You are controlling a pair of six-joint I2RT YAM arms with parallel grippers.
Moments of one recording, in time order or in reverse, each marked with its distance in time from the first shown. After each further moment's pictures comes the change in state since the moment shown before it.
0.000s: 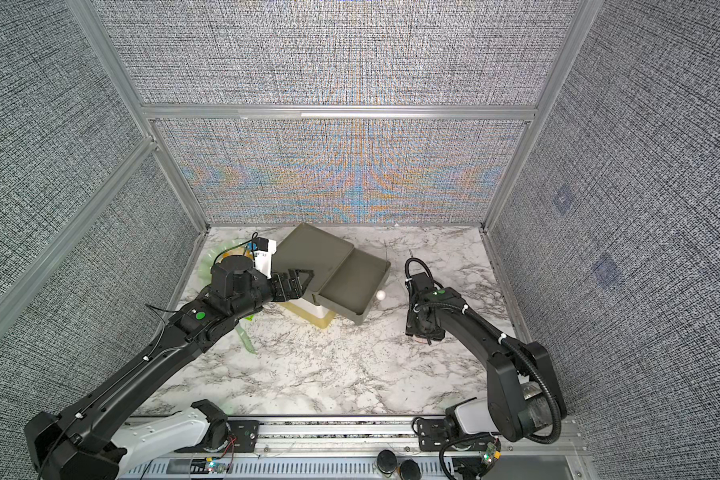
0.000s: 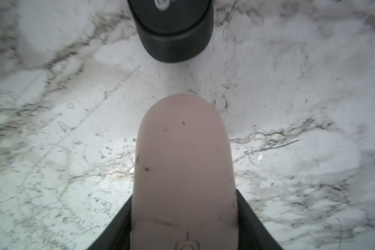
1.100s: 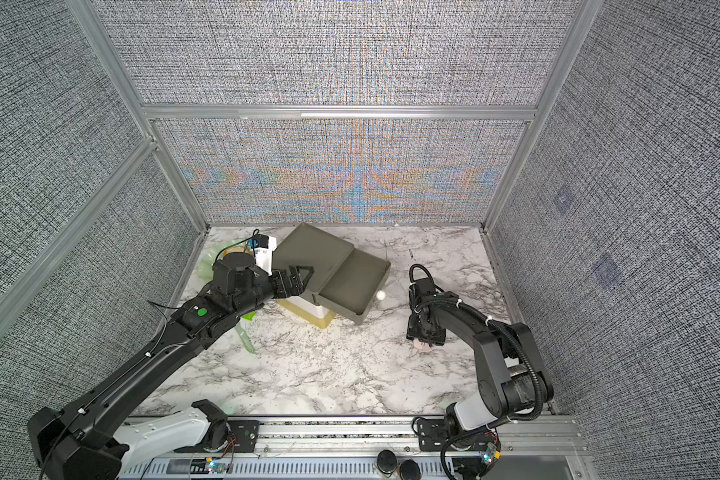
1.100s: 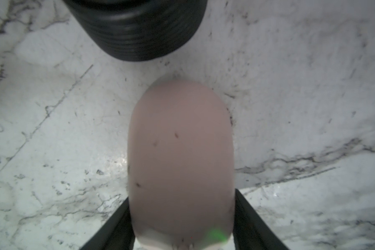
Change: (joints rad) left arm 0.000 0.028 0.029 -0.002 -0.025 0.010; right arm -0.070 0.097 -0.048 0.112 -0.038 -0.049
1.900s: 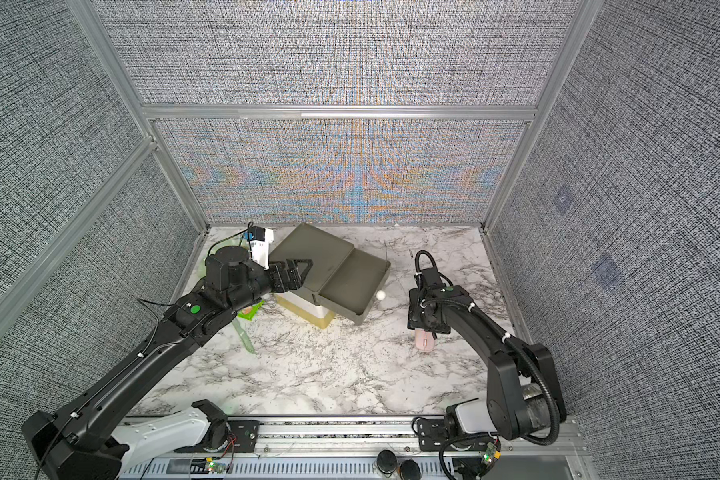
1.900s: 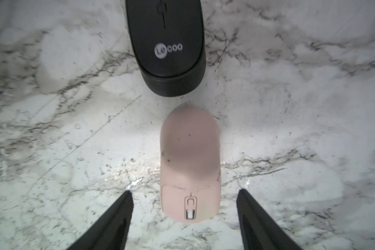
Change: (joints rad) left arm 0.000 0.000 0.082 -0.037 -0.018 0.038; right arm -0.006 -0.139 0.108 -0.079 0.019 -0.075
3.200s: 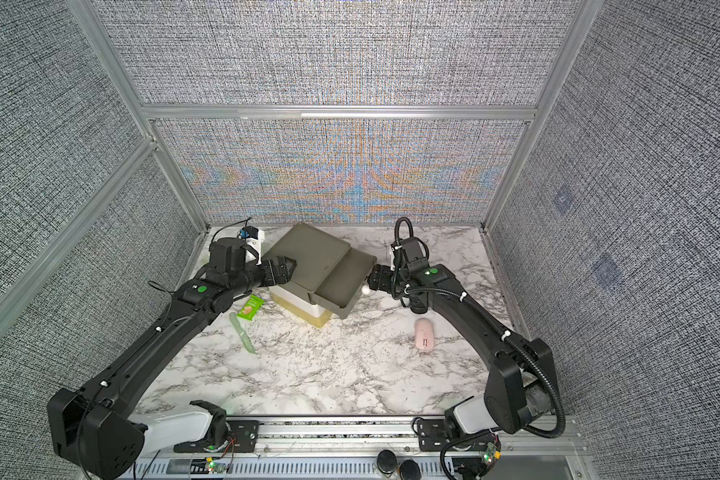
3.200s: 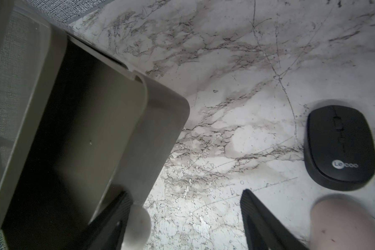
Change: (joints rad) left arm 0.209 0.136 -0.015 -0.053 0.060 0.113; right arm 0.182 0.087 0.272 0.231 -0.244 0.182
